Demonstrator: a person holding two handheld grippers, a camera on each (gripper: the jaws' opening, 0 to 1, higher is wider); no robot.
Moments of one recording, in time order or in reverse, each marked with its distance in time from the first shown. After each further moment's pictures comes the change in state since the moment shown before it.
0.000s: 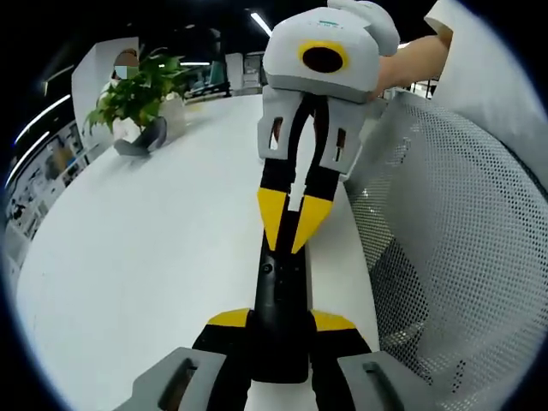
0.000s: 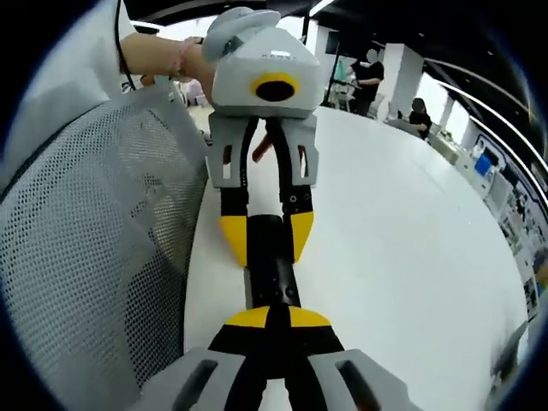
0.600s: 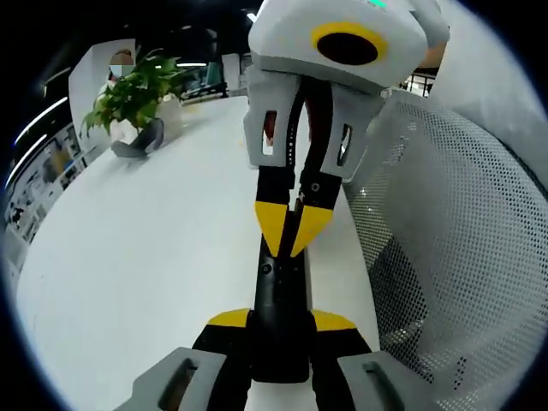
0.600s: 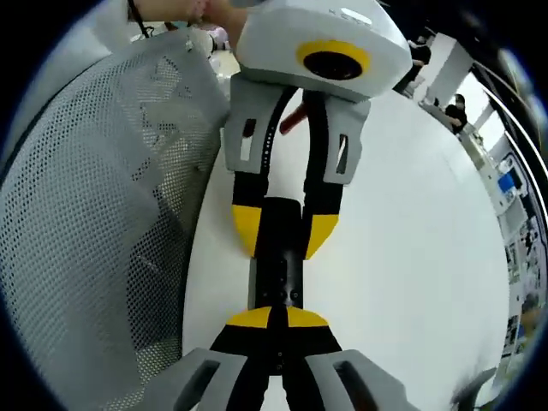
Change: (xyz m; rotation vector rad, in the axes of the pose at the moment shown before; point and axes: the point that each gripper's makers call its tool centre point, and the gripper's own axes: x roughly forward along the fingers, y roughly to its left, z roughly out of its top) left arm 0.001 0.000 0.000 0.014 0.000 -0.010; right arm 0.005 0.001 -0.002 -0.100 0.271 0.063
